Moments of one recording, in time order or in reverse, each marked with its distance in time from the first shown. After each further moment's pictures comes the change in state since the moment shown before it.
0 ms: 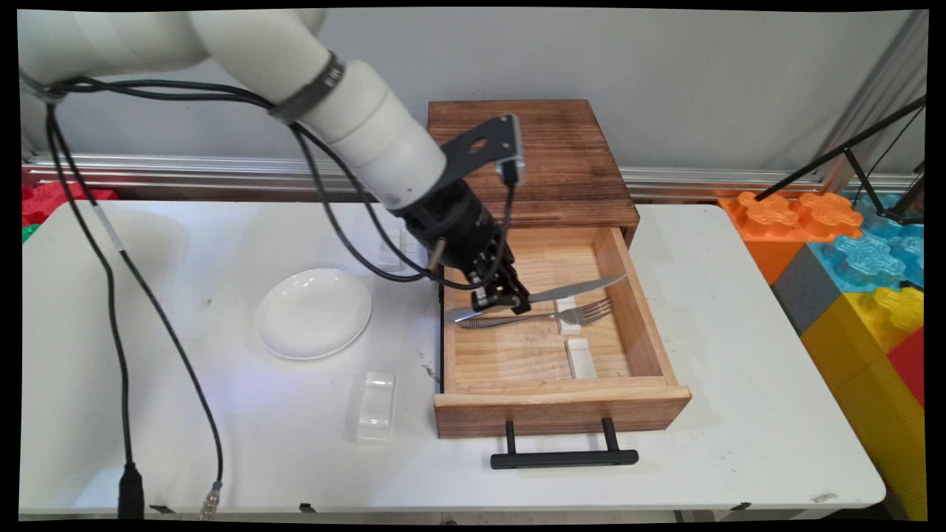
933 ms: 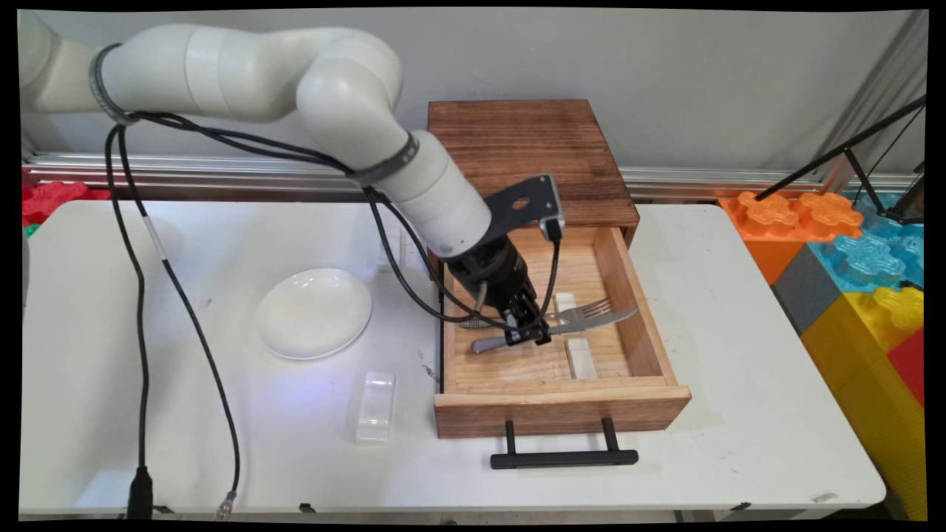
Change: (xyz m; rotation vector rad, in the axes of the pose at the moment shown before) arm 0.001 -0.006 0.078 -0.008 -0.041 -0.042
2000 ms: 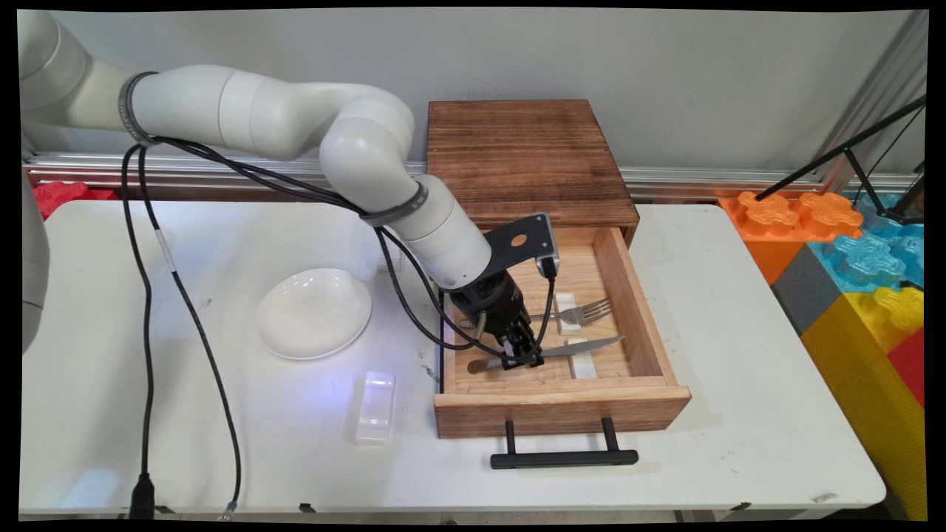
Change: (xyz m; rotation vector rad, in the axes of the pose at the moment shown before) arm -0.022 -0.003 0.045 -0.011 -0.026 -0.009
